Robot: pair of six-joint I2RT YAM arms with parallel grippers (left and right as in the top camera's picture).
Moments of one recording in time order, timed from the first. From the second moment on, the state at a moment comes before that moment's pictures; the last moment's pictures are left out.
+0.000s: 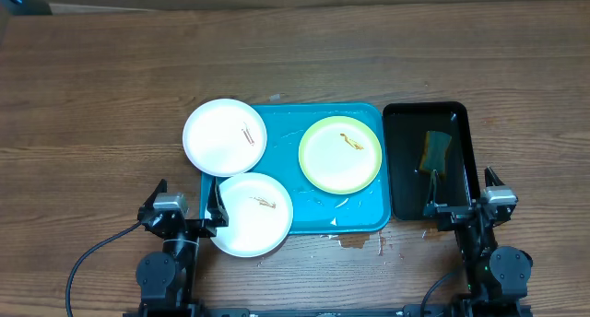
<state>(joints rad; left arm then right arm) 0.01 0.02 0.01 -0.08 0.03 -0.15 0.03 0.01 0.02 -0.03 -0.04 0.05</state>
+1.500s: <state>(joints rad) 0.01 0.02 0.01 -0.08 0.03 -0.15 0.02 1.61 1.78 -1.48 -0.17 0.07</state>
